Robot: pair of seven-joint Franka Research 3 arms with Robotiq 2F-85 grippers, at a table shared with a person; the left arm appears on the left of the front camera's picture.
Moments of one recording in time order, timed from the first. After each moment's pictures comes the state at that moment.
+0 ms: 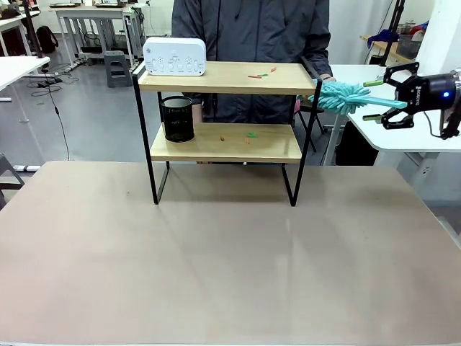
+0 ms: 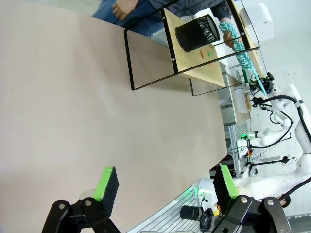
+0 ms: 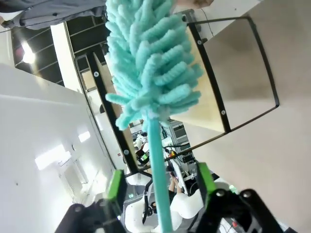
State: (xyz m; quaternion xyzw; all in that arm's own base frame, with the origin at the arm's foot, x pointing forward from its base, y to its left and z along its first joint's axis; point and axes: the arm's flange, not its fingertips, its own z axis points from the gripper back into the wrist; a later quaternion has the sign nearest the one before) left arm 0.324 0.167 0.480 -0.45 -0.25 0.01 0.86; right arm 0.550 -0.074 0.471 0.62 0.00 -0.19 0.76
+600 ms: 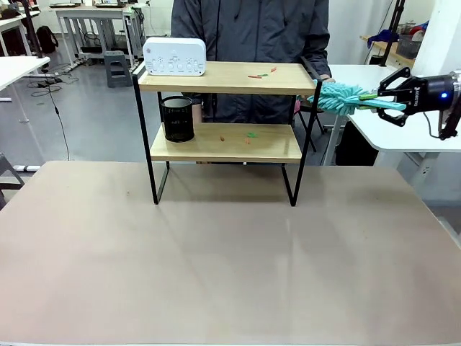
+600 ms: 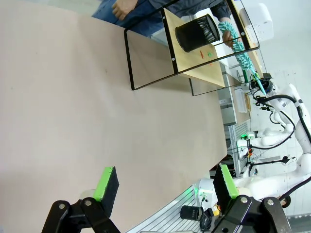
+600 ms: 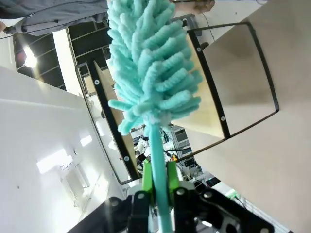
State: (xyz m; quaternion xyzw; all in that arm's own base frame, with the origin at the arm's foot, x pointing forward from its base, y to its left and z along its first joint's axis) left arm 0.324 0.167 0.480 -0.45 -0.25 0.01 0.86; right arm 0.554 -0.074 0.467 0.62 -0.01 -0.19 0.76
